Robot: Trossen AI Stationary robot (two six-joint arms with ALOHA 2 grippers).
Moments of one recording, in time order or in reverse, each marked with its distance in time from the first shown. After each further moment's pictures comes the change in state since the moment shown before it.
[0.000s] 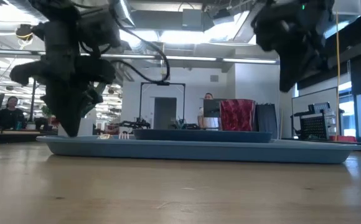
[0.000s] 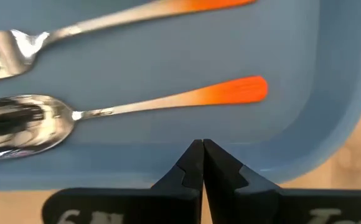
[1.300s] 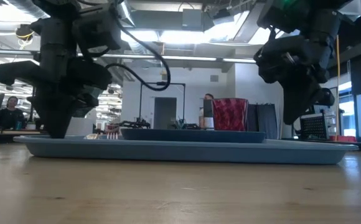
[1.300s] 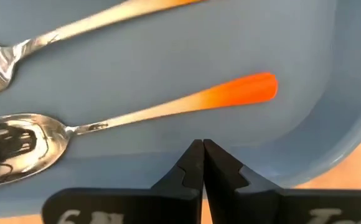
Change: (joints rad) left arm -0.084 0.080 0.046 -0.078 -0.002 -0.042; right arm -0.084 -0.008 -0.260 0.336 -0.166 -0.058
